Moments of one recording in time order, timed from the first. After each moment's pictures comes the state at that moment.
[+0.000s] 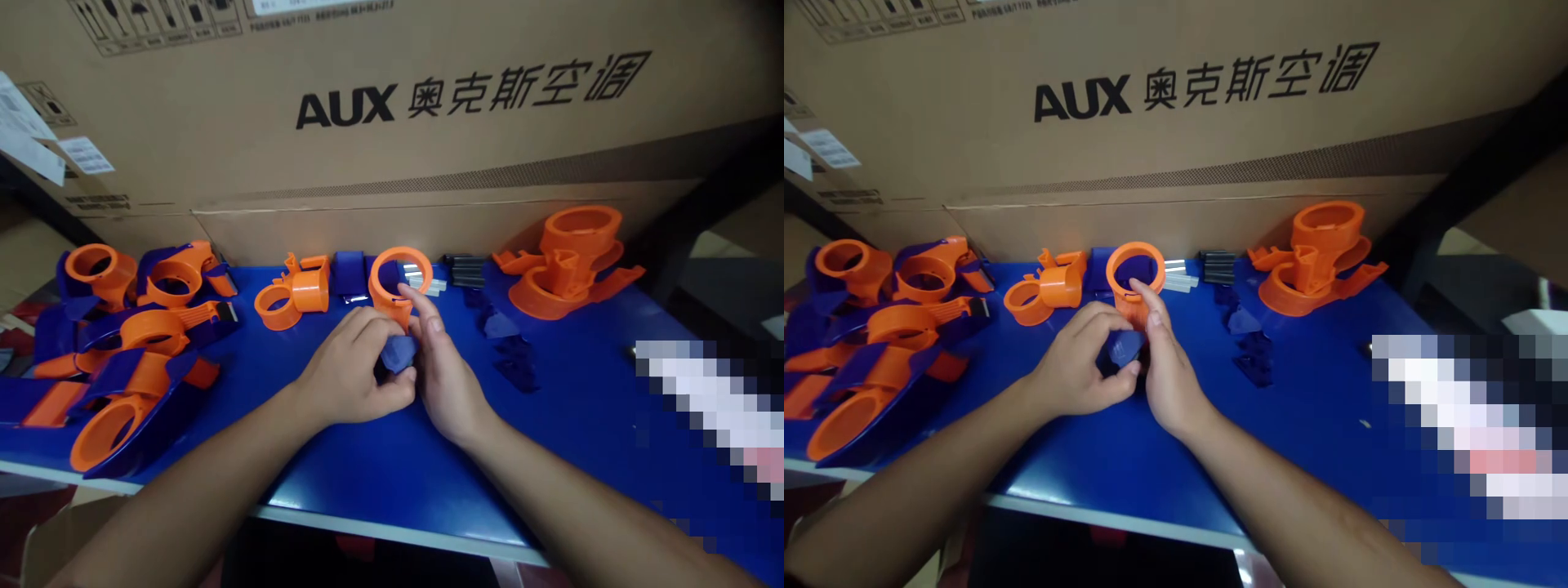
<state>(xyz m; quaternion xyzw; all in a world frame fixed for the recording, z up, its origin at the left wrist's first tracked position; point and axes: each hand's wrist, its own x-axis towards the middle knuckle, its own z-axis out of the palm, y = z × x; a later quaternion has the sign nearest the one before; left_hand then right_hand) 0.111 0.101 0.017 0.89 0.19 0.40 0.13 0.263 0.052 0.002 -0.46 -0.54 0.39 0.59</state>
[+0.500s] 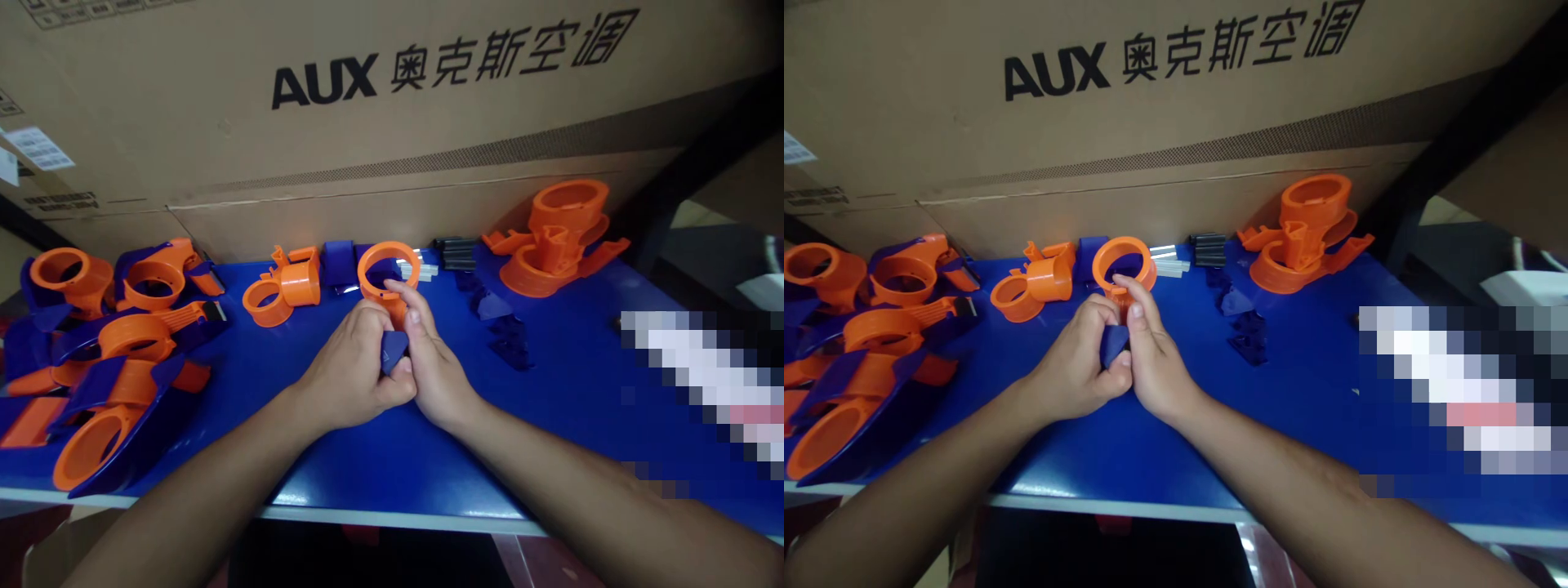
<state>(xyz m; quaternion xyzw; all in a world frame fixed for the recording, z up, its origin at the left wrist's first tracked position) 0.114 0.094 0.015 0.88 0.22 0.36 0.23 0.253 0.047 0.000 -0.50 -0.55 0.33 0.58</state>
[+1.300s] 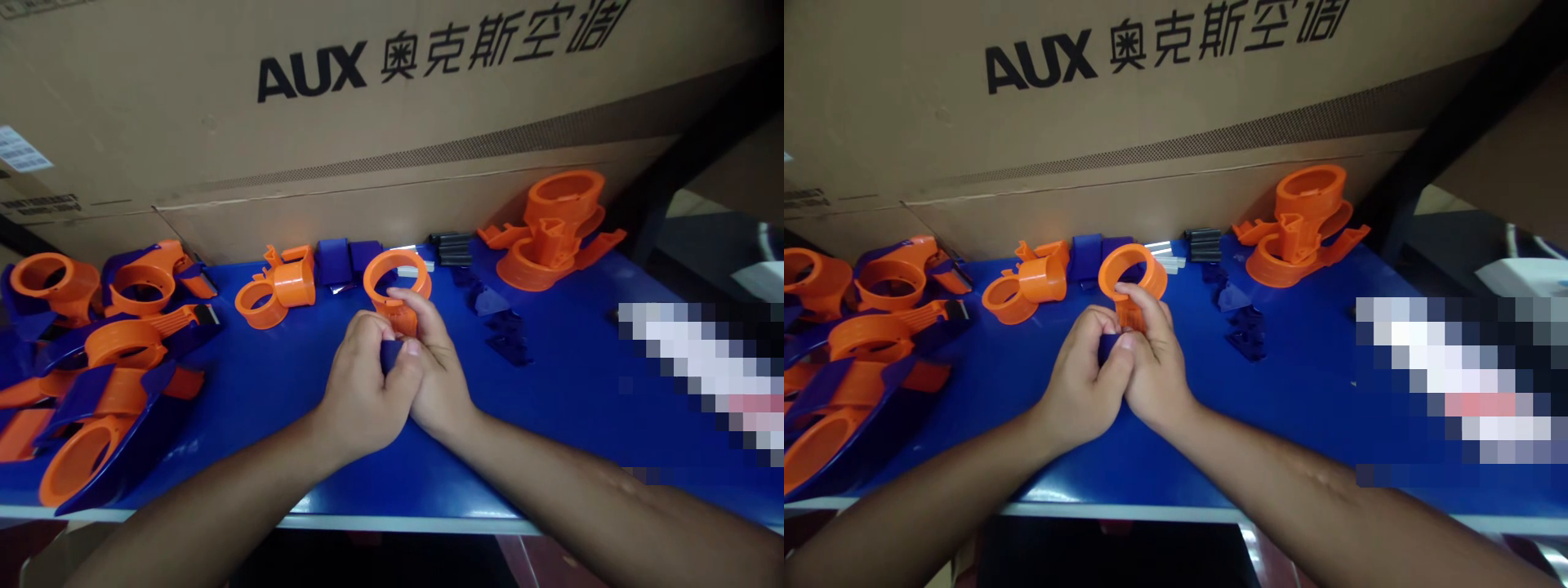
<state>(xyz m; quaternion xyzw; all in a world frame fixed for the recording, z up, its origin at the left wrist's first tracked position) 0.134 0.062 0.013 0.77 0.34 0.44 0.31 0.250 0.044 -0.019 -0.52 -0.51 0.30 0.62</state>
